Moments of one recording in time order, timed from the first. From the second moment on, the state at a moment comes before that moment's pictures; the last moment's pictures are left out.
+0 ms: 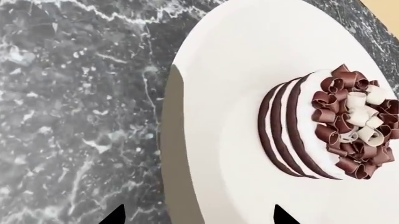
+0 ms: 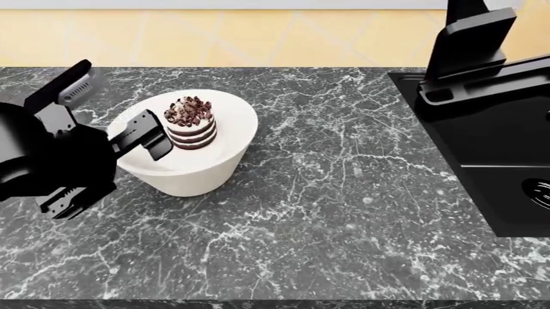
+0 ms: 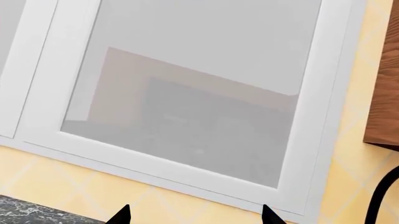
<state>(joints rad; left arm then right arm) -1.28 -0.91 0.87 0.04 -2.53 -0.45 -1.31 1.67 0.99 -0.59 -0.82 1.96 0.85 1.34</state>
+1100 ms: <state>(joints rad) -1.29 -1.00 0.76 0.22 -2.72 -0.34 -1.36 1.69 1.01 -0.59 -0.81 1.97 0.85 1.34</state>
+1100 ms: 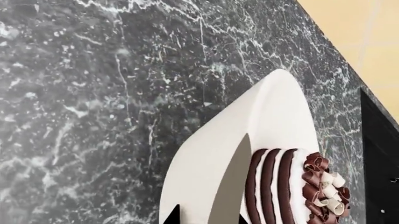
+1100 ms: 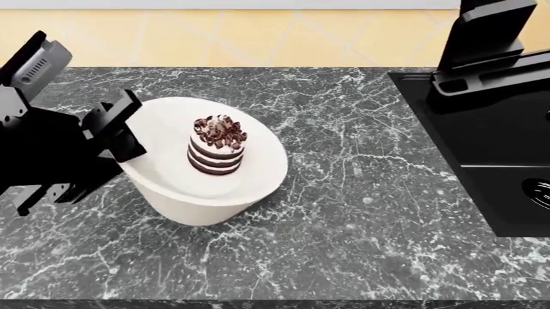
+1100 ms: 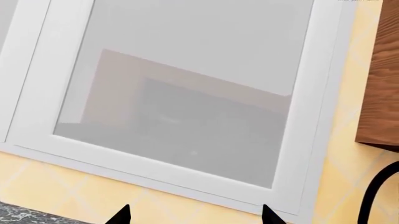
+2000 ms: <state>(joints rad) -1.29 -1.05 0.63 0.38 -2.94 -0.12 -1.35 1.68 1.03 -0.58 -0.80 1.97 0.80 1.34</state>
